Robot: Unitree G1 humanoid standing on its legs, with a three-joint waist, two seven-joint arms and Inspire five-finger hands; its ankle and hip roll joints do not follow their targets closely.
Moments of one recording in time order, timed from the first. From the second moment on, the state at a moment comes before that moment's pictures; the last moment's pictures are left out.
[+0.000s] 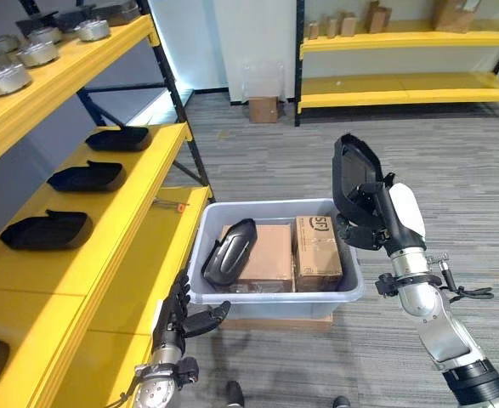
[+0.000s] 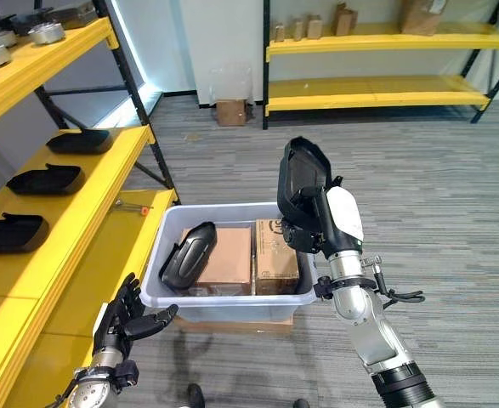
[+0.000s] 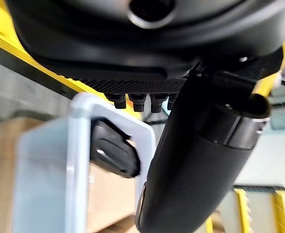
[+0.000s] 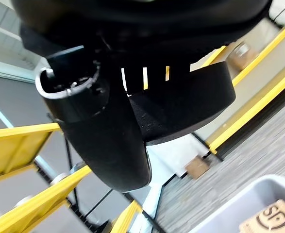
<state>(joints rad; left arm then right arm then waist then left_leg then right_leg) 0.35 0.21 -0.12 0.07 -0.31 -0.15 0.21 -0.16 -0.58 0.17 -0.07 -0.31 -0.06 -0.31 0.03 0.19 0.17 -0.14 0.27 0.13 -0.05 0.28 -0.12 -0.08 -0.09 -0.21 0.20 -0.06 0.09</state>
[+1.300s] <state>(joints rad) 0.28 0.32 -0.09 0.10 -0.29 -0.12 0.19 -0.02 -0.45 0.03 -0.09 -0.43 -0.06 -0.35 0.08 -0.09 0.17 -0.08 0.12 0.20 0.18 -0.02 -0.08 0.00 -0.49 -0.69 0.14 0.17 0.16</state>
